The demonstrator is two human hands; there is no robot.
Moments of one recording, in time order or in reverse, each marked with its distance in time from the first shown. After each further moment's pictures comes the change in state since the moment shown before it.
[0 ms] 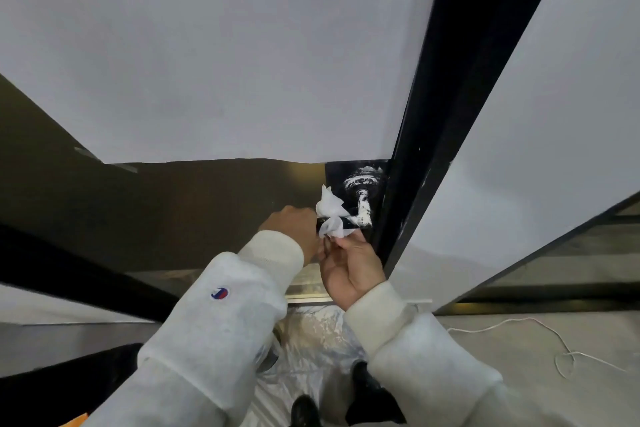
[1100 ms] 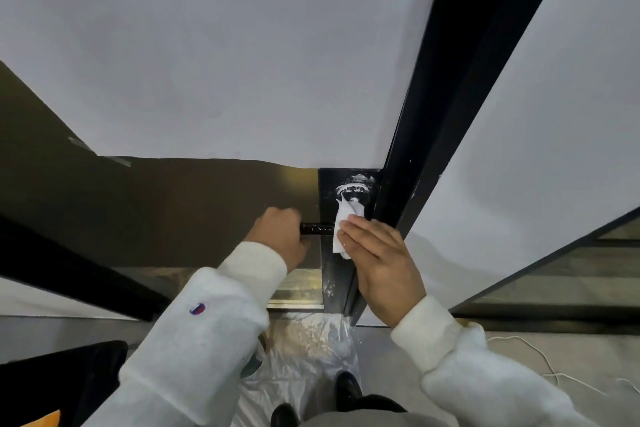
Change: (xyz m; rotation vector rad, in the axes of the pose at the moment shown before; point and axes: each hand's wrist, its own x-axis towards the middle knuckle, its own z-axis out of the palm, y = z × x) left_hand -0.008 -0.003 0.007 -0.194 0.144 -0.051; right_hand -0.009 -0.076 -0.048 -2.068 -0.464 -1.596
